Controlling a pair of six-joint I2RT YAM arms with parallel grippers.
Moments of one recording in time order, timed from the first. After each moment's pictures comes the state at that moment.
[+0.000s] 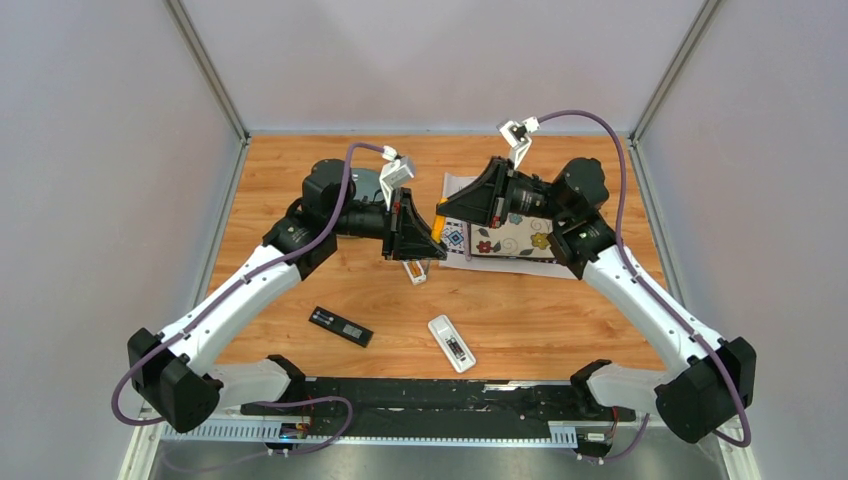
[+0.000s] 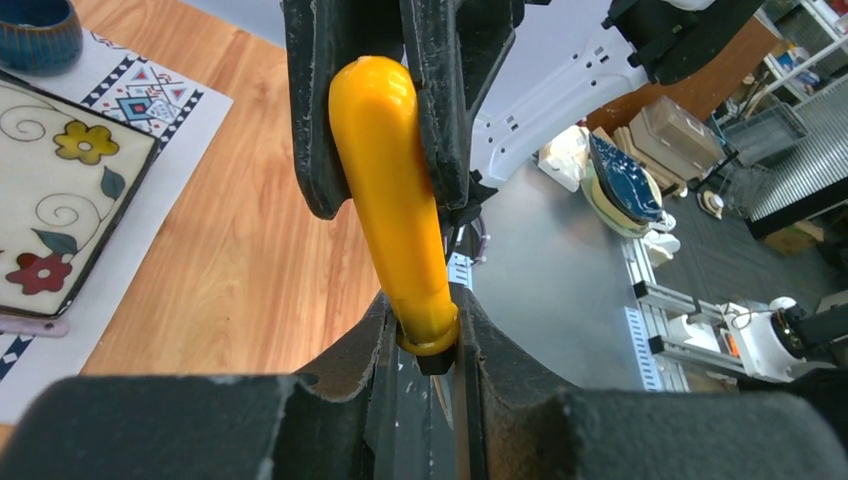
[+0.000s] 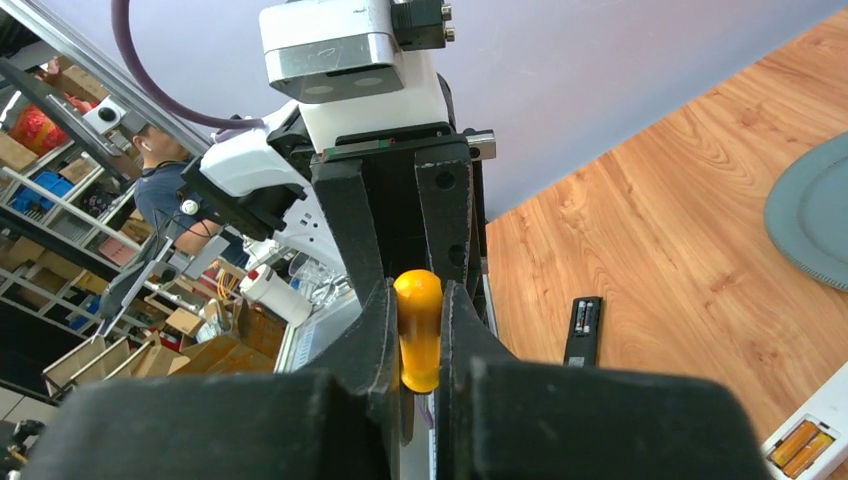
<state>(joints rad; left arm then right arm) -0.63 1.20 1.14 -0.10 1.02 -0.37 0.50 1.21 1.08 0.39 -0.93 0.89</state>
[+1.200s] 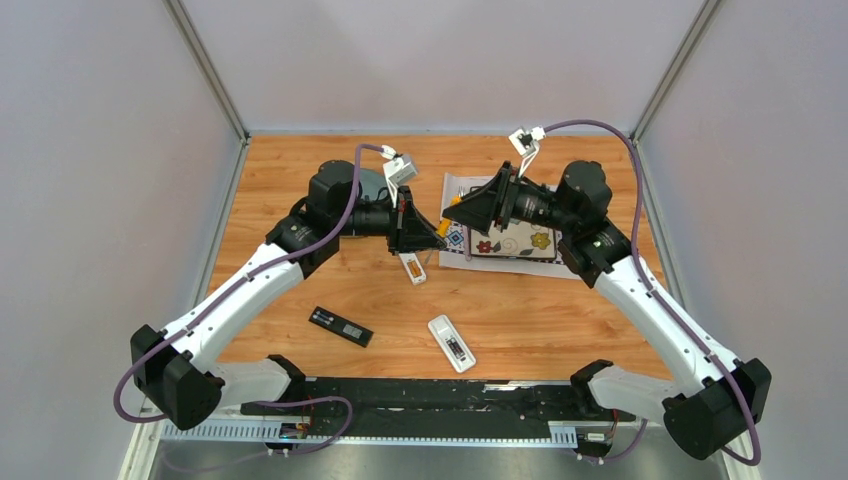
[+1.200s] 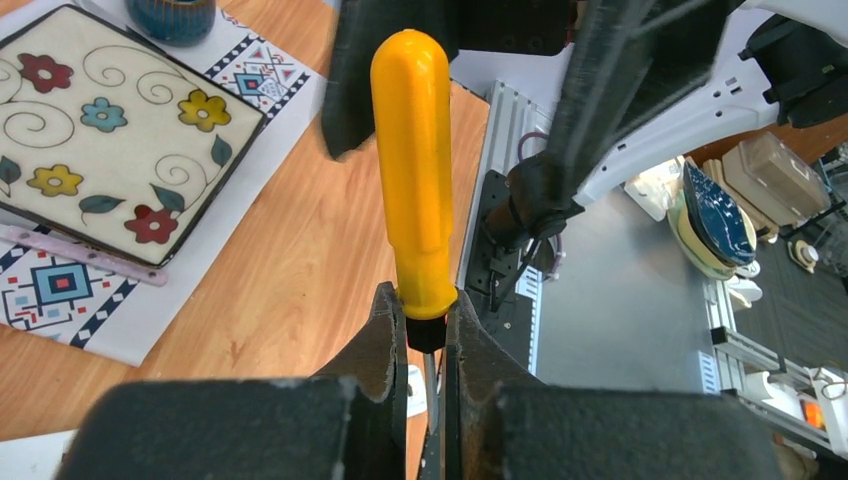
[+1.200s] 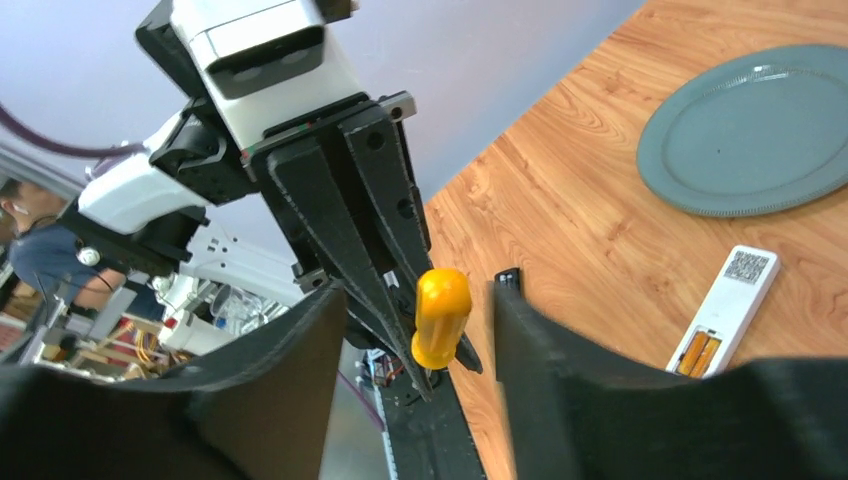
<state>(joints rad) -0.63 1.22 1.14 -0.18 0.83 -0.30 0.49 1.13 1.08 0.08 -0.74 0.71</state>
